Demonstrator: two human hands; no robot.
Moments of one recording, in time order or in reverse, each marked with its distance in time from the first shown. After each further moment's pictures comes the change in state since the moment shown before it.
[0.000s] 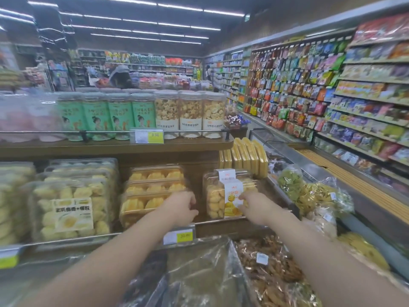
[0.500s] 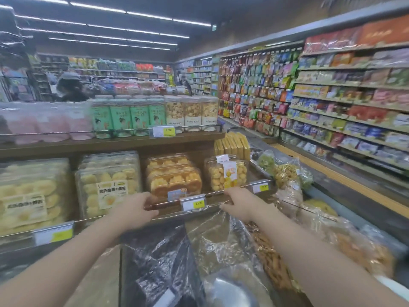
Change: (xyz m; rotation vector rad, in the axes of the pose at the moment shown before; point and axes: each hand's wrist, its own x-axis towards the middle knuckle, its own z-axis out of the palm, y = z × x) left_hand -0.208 -0.133 -0.074 0.076 0.070 0.020; right_hand -0.193 -0.154 0.018 -0.024 0.050 0.063
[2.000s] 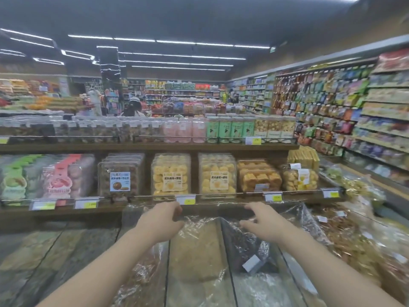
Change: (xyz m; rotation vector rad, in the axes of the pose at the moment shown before) left_hand -0.333 -0.185 -0.131 -0.011 0.042 -0.184; right_hand -0.220 -0.308 0.041 0.147 0.003 -0.172
